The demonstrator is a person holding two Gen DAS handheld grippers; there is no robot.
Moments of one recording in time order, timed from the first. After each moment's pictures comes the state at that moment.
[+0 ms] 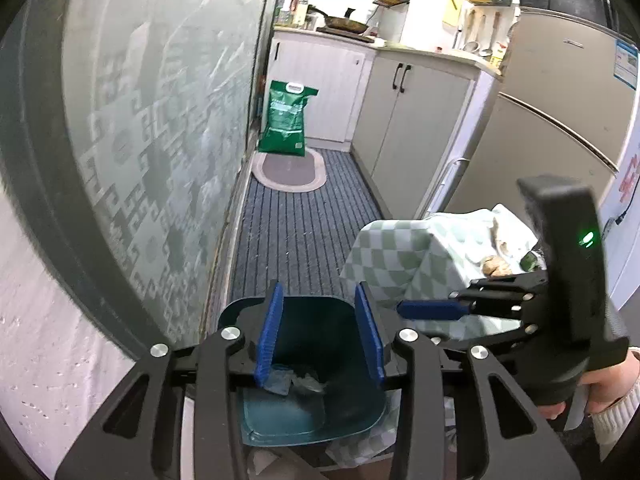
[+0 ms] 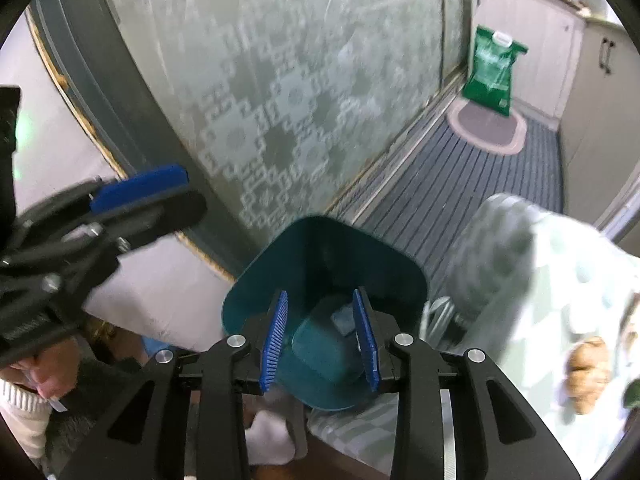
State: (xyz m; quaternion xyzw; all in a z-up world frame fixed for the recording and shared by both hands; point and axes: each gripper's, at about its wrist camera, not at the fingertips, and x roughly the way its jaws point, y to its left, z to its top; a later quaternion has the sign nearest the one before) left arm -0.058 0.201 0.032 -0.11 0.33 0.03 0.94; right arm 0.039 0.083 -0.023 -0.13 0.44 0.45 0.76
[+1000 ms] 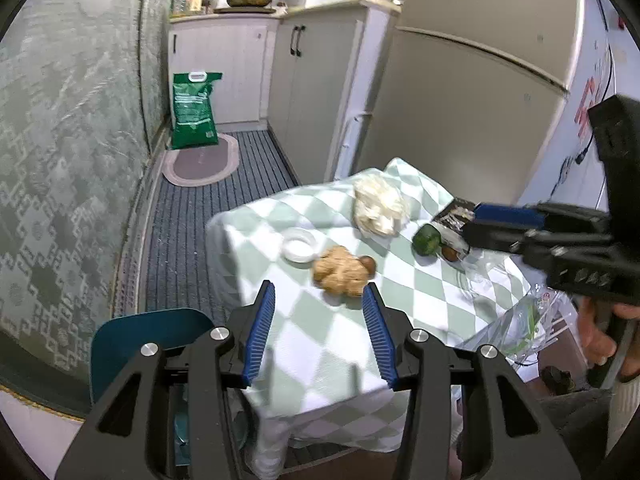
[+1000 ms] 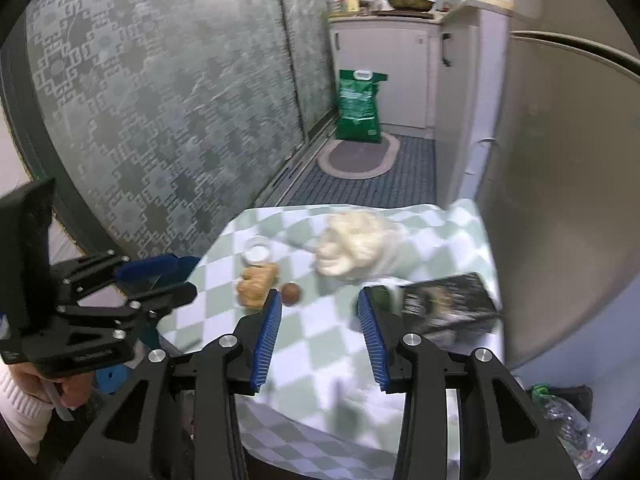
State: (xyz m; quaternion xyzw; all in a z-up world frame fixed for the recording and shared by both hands) left arm 0.020 0.027 0.016 -0.05 0.37 -0.09 0.92; right arm 0.083 -0.159 0.022 -0.04 0.38 0.31 0.87
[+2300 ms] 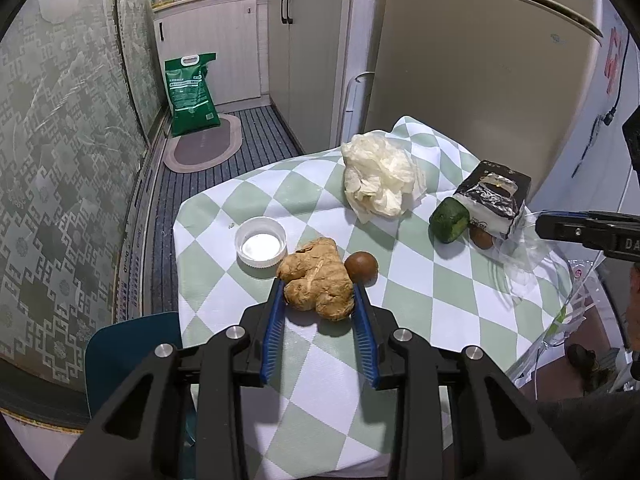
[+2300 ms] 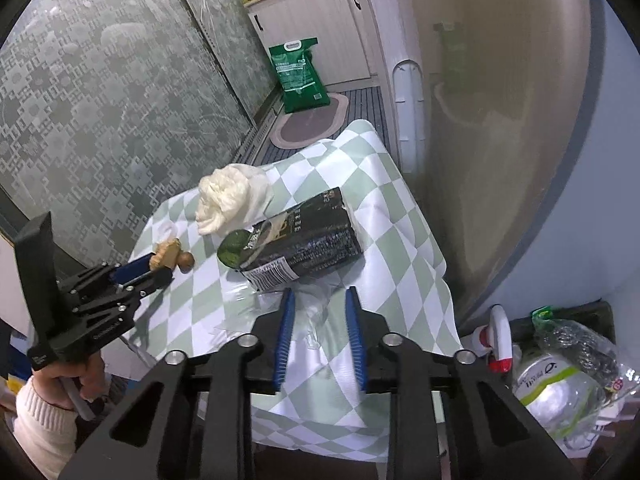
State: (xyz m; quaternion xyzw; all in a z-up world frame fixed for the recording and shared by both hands) left arm 0.065 -0.007 -0.021 0.00 0.42 -0.07 0.91; right arm 0.117 -0.251 -0.027 0.06 0.46 0.25 0.85
